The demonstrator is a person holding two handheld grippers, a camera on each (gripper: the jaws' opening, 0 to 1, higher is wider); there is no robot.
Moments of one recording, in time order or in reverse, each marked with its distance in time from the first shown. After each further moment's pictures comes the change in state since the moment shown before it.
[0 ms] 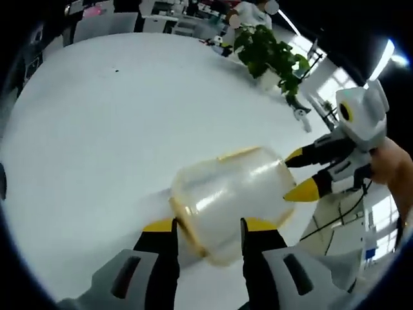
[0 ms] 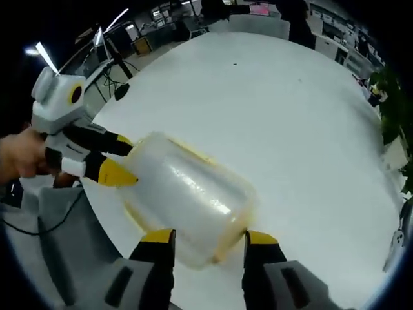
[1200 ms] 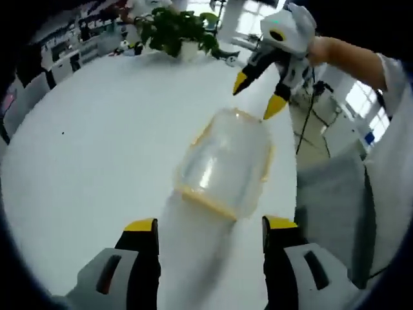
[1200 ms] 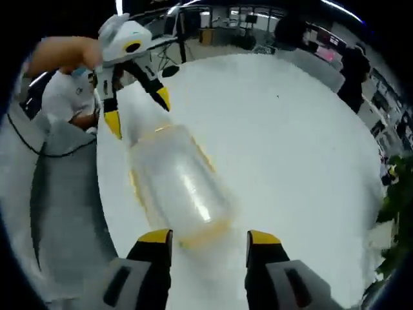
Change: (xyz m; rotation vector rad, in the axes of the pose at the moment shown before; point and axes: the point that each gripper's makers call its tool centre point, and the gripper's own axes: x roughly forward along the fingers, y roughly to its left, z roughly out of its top) left arm -0.032 0.020 -0.001 0.465 0.179 -0.226; right arm -0.024 -0.022 0.007 -0.291 -0.050 0.051
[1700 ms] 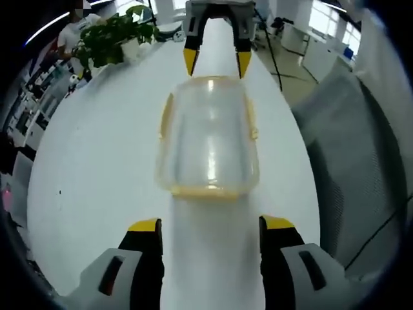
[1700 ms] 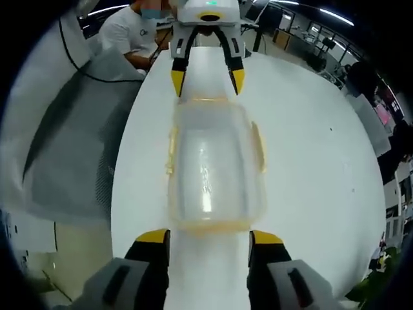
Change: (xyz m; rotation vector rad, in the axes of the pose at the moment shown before) left arm 0.007 0.008 -0.016 0.599 0.189 0.053; right arm 0.006 0.015 -0.018 -0.641 0.131 0.110
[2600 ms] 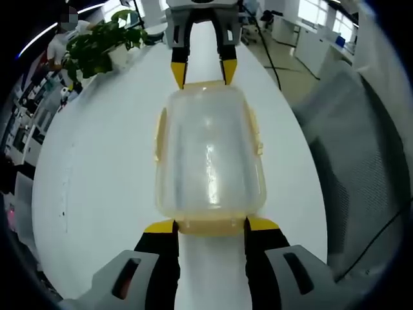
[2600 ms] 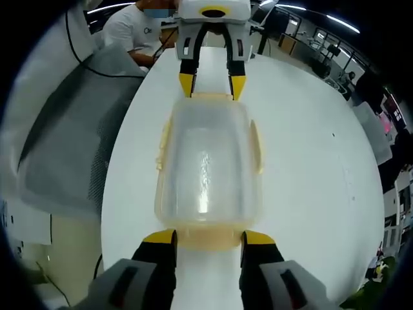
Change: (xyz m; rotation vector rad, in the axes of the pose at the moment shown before) left arm 0.017 0.003 0.020 0.119 0.040 -0.006; right arm 0.014 -0.011 -0.006 -0.063 -0.005 0.003
